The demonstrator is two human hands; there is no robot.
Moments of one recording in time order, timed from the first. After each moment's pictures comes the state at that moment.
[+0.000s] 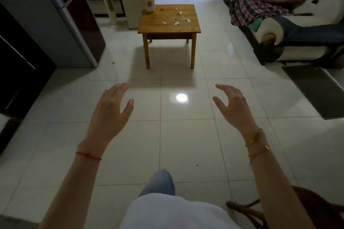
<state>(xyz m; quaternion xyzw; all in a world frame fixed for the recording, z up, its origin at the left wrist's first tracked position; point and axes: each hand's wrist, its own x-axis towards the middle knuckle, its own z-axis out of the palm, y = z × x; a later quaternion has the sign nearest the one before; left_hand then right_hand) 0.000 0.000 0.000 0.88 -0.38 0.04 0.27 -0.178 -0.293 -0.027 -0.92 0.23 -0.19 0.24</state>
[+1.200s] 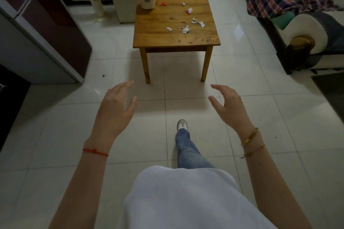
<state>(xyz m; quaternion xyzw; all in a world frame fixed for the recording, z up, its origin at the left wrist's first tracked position) 0.521 -0.295 -0.055 0.90 -0.34 -0.04 0.27 0.341 -0.565 -0.088 -0.92 0.27 -0.12 0.26</state>
